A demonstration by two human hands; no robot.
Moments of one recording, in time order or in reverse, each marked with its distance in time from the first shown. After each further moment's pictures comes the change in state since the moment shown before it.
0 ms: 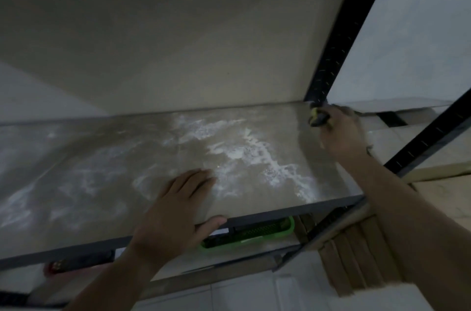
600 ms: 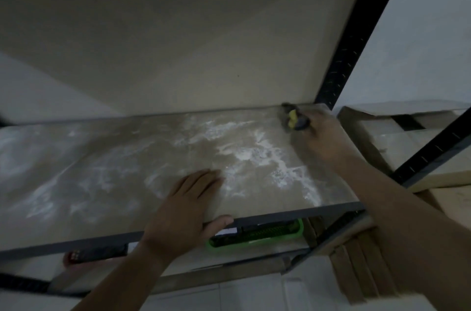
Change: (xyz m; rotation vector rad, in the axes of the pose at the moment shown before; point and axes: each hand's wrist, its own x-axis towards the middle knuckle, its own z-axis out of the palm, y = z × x) left_hand -0.001 0.000 0.000 0.041 -0.027 -0.010; right_hand 0.006 -0.031 0.024 -0.006 -0.275 -0.171
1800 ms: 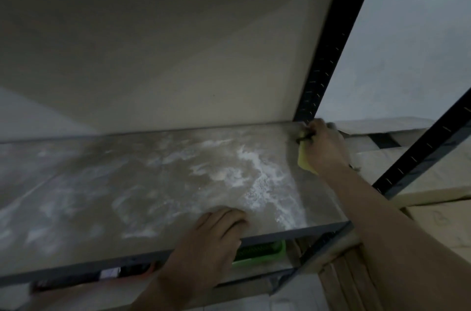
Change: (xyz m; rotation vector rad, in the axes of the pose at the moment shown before) left_hand 0.036 0.082 0.013 -0.081 0.243 0.244; right_hand -0.001 0.022 -0.042 -0.018 0.145 0.309
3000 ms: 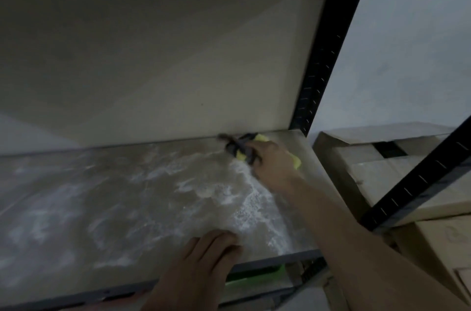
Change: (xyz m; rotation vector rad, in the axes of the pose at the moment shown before) left_hand 0.004 0.004 0.024 0.034 -0.031 -0.016; right_hand 0.012 -0.043 0.066 0.219 -0.245 -0.389
